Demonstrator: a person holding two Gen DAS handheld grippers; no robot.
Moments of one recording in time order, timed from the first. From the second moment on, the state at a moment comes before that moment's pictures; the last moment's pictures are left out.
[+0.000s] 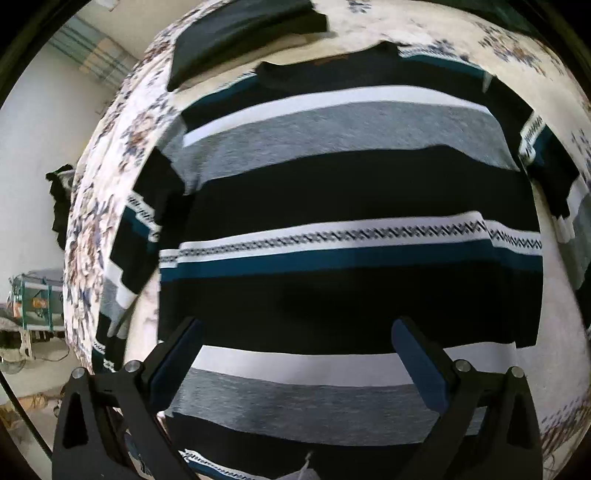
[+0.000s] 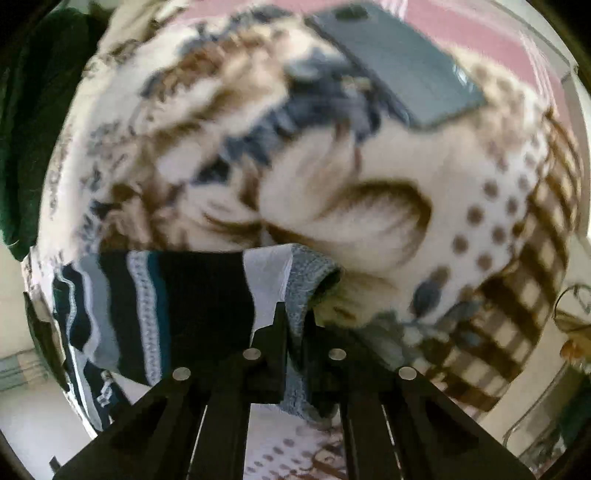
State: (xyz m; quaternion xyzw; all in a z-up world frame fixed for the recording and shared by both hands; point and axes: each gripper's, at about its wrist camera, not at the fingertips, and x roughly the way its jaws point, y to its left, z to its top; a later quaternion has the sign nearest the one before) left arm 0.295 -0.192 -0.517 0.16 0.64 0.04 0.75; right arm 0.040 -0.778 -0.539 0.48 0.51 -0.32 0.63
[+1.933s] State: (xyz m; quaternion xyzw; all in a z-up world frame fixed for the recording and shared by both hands) left arm 0.282 0.144 -0.515 0.00 0.60 0.29 0.74; right arm 0.486 -0.189 -0.538 0.10 0.57 0.08 0.81
